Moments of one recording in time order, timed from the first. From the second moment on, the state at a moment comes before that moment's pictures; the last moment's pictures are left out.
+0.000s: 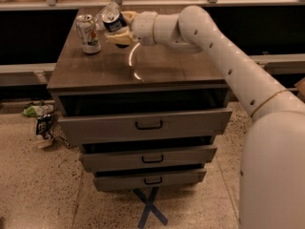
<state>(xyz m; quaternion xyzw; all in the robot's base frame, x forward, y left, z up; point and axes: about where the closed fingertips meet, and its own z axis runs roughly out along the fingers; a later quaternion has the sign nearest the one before) 0.770 0.106 0.934 -0.54 0.50 0.25 0.63</state>
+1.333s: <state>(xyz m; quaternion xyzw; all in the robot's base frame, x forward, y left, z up) 0.782 0.100 0.959 -0.76 0.37 0.07 0.52</state>
